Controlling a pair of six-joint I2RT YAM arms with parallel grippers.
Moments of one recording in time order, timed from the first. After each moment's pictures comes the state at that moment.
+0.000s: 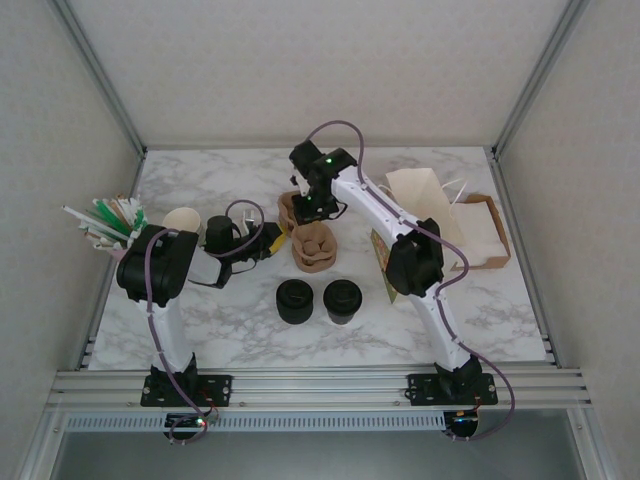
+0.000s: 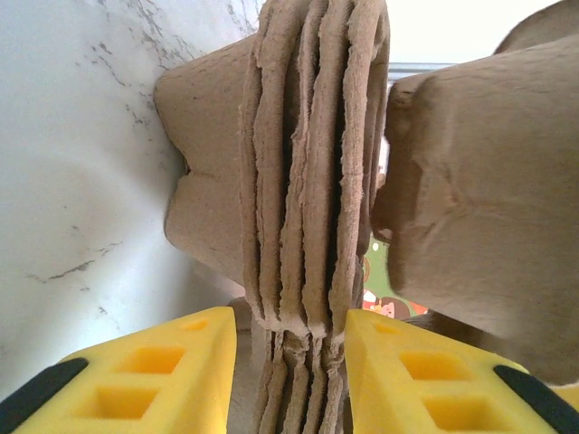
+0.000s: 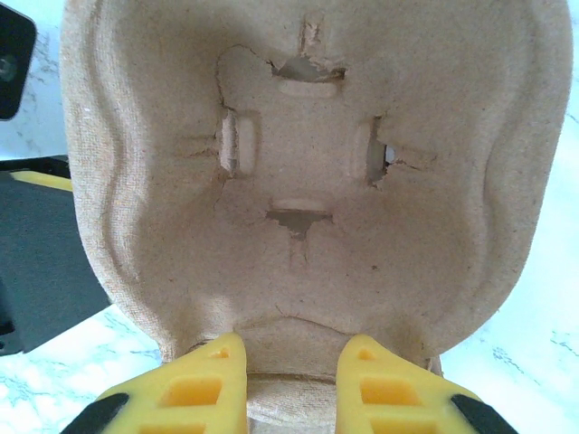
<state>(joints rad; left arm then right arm) -0.18 1.96 0.65 0.94 0.77 -1.26 0.70 2.34 2.35 -1.28 -0.14 0.27</state>
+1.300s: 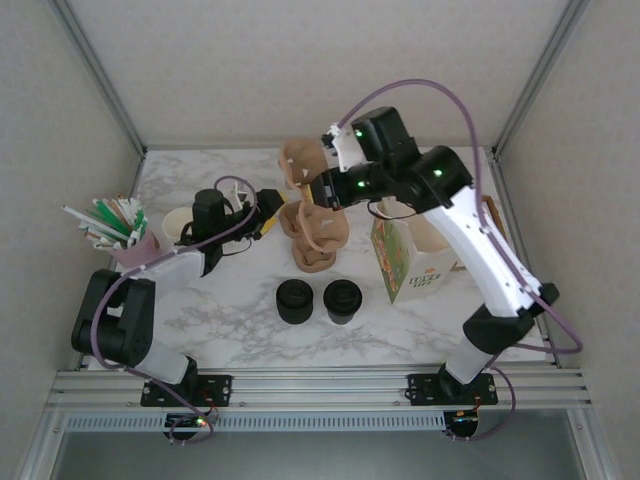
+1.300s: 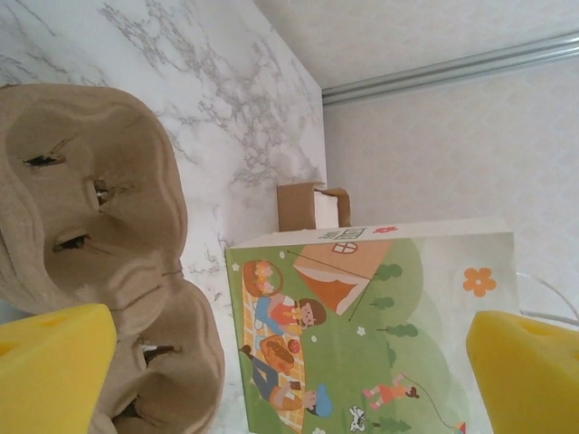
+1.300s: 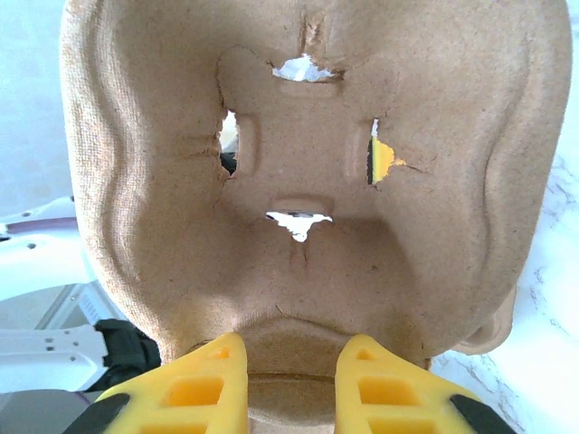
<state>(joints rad) -0.22 1.49 0.77 0.39 0.63 -1.07 0.77 1.64 2.17 -1.22 -0.28 0.32</state>
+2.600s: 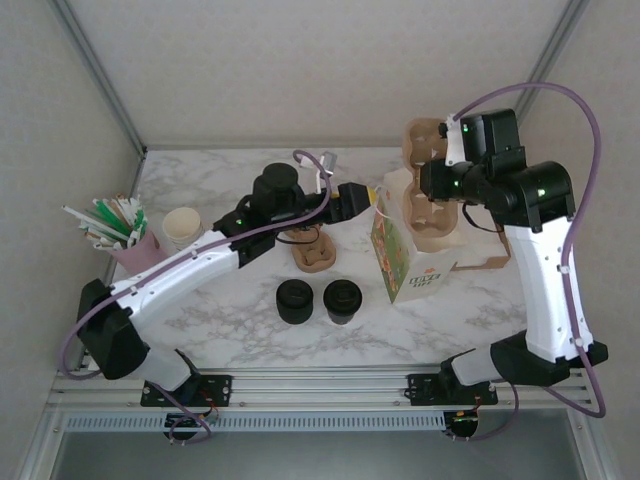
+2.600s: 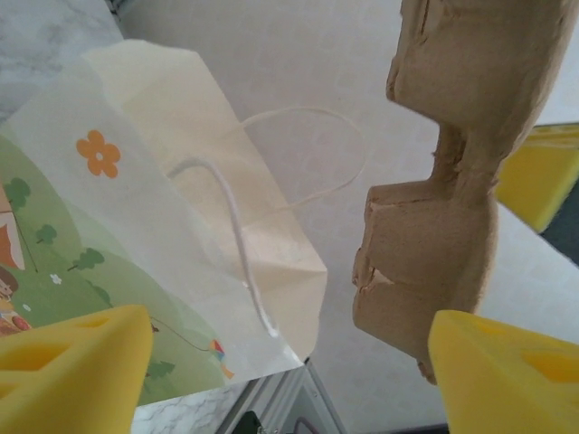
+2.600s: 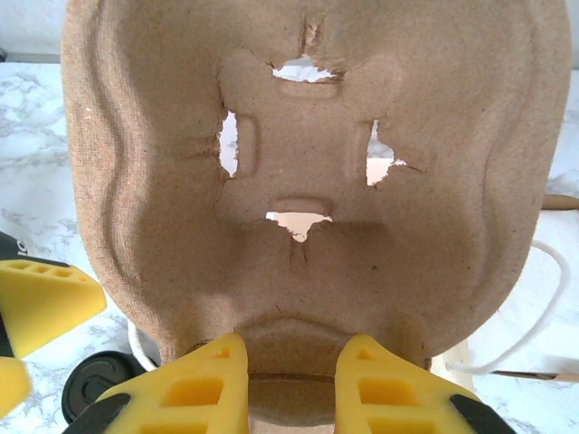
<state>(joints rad) -0.75 1.50 1.32 -0.01 0.41 -0.93 0.39 1.43 2.13 -1.44 0.05 0.21</state>
